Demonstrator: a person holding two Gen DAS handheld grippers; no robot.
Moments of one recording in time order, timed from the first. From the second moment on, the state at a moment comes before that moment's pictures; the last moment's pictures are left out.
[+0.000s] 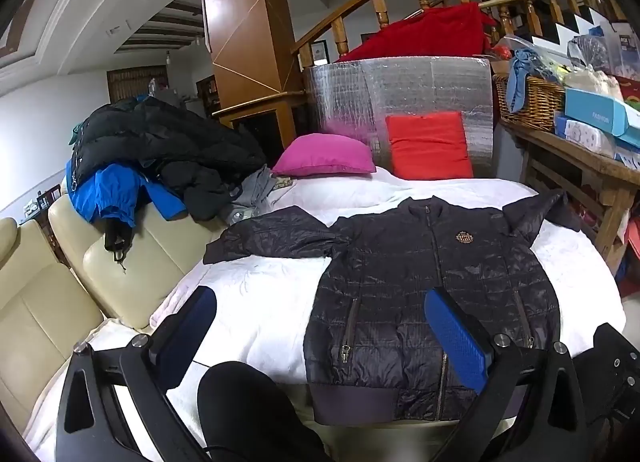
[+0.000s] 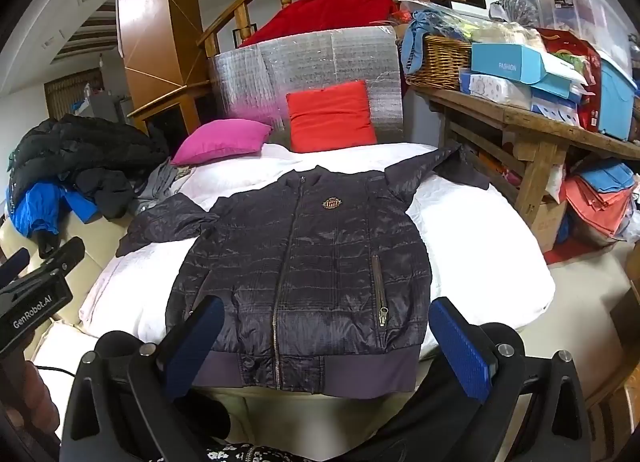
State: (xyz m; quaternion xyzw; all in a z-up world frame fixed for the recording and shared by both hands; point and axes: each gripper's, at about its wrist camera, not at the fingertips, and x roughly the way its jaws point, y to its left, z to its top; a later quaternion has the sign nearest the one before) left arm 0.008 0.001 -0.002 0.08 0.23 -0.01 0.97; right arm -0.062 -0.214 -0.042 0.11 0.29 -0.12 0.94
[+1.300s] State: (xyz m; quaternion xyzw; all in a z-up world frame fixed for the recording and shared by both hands) left arm 0.011 0.007 -0.004 0.08 0.22 -0.01 0.97; right arm -0.055 -0.207 -0.042 0.11 0.30 -0.12 0.94
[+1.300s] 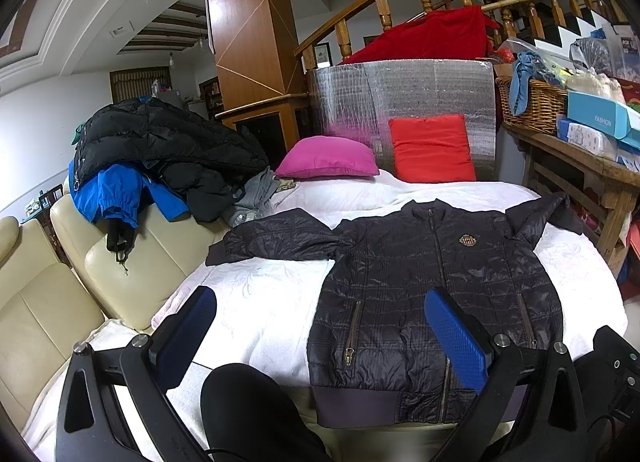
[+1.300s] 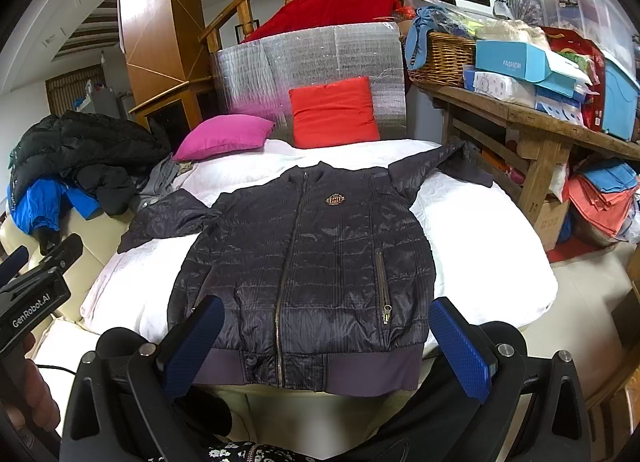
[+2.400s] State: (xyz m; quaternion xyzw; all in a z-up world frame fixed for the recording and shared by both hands) left arm 0.013 0.008 -0.009 0.08 0.23 -0.01 0.97; right arm -0.051 -0.207 -0.048 0.11 0.31 -0.11 0.94
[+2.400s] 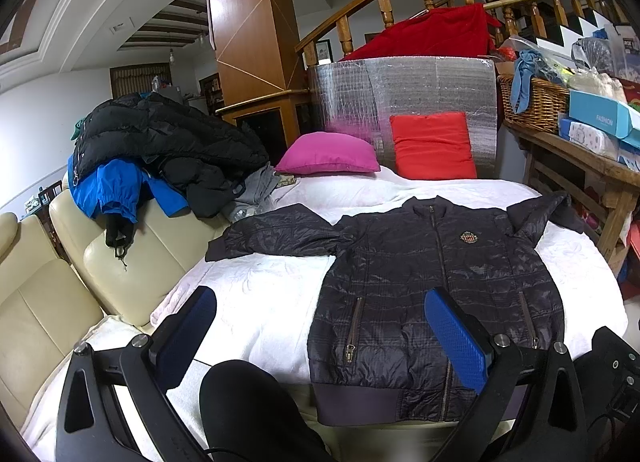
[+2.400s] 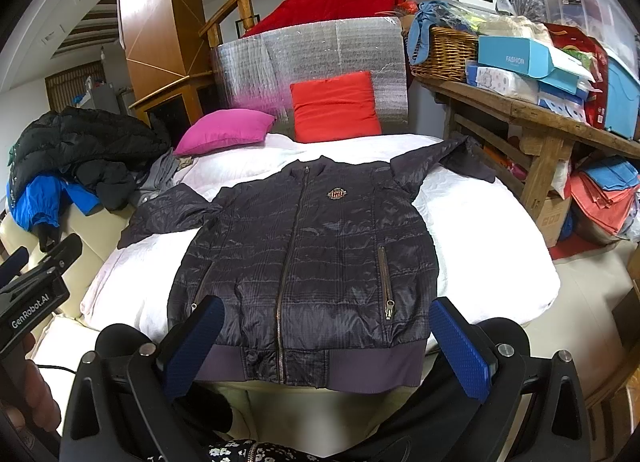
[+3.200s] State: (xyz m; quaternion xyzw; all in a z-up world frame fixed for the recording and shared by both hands) left arm 0.092 -0.002 -0.050 0.09 0.29 0.02 0.95; right arm 0.024 -0.266 -0.059 0.12 0.32 -0.16 0.92
